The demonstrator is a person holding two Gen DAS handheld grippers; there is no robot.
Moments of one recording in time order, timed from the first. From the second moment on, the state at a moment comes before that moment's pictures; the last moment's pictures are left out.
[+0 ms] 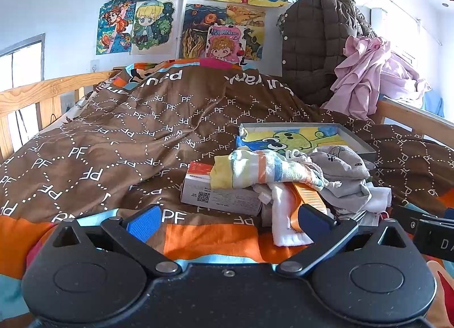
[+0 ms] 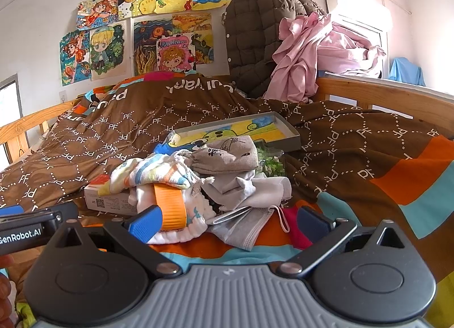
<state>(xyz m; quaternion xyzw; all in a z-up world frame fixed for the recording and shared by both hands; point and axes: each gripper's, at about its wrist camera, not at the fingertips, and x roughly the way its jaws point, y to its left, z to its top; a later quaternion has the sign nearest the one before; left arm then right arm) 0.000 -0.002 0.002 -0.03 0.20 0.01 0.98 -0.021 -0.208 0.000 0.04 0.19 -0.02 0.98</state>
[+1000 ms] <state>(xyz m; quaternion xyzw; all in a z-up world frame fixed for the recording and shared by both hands) 0.021 0.018 0.001 -0.14 0.23 0.00 0.96 -0.016 -0.217 0.004 0.06 0.18 -0.01 0.98</state>
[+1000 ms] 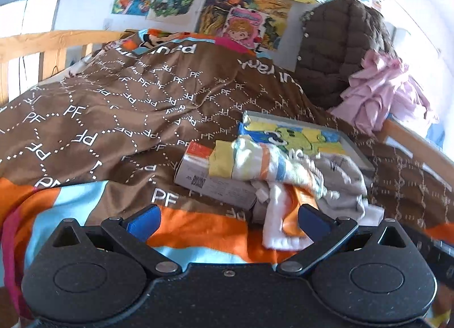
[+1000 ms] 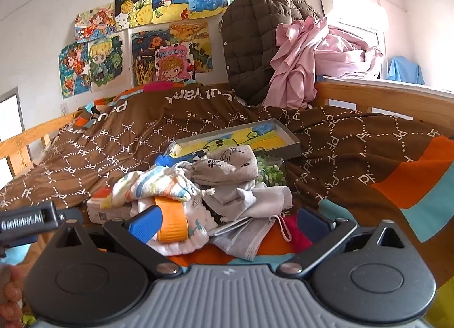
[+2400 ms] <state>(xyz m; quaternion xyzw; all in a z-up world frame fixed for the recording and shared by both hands) 0.130 -0.047 -0.030 -0.08 0.26 -0.19 0.94 0.110 -0.272 -0.023 -0.07 0.23 0.08 0.97</state>
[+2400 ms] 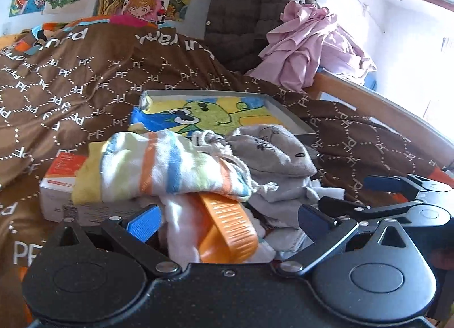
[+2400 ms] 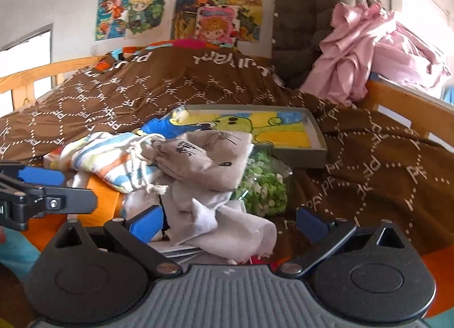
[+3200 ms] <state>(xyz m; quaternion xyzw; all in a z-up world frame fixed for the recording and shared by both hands) 0.165 -0.045 -0.048 -0.21 0.34 -0.19 0.90 0.129 -0.258 -0.045 -0.09 0.26 0.14 0.95</state>
